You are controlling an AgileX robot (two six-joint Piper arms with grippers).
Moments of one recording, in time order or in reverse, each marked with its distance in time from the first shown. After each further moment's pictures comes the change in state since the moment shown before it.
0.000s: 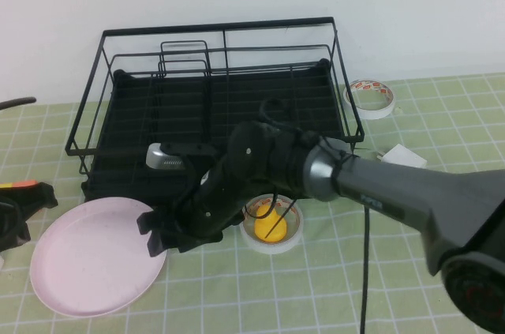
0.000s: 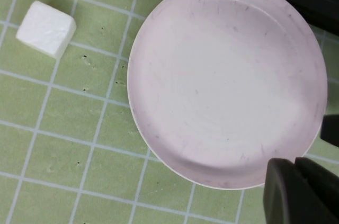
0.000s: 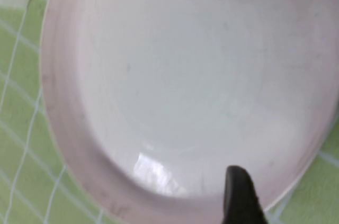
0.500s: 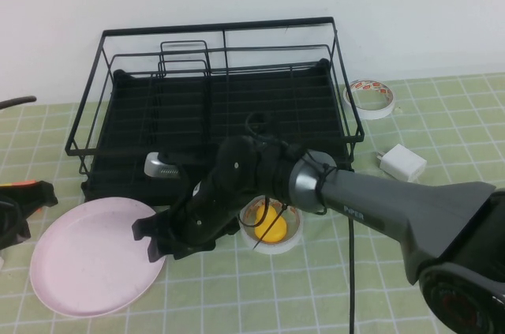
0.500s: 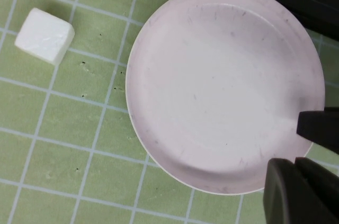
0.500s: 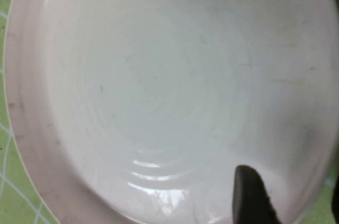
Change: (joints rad) right arm 0.021 0.072 -0.068 -0.057 -0.012 0.120; left arm 0.000 0.000 0.000 0.003 -0.011 0.006
